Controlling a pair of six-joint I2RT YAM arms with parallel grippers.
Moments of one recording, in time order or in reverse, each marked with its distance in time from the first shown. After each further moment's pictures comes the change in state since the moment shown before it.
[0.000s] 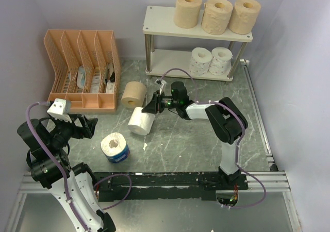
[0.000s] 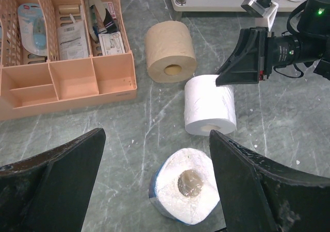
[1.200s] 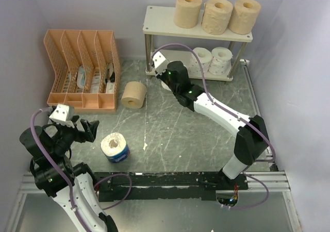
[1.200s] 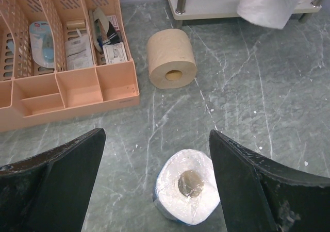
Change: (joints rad) left arm 0.000 -0.071 0.000 0.000 0.000 0.004; right arm 0.129 -0.361 0.328 -0.693 1.112 -0.938
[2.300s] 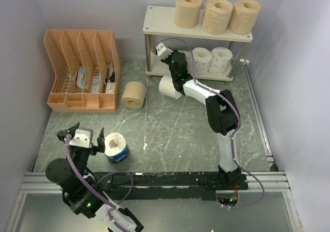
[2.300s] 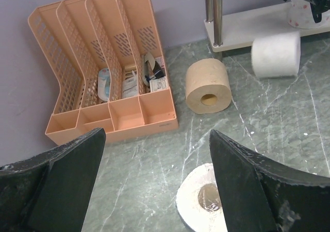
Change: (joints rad) left arm 0.249 -0.353 -0.006 0.007 0.084 0.015; right arm -0.211 0.528 0.243 0.618 0.005 -0.383
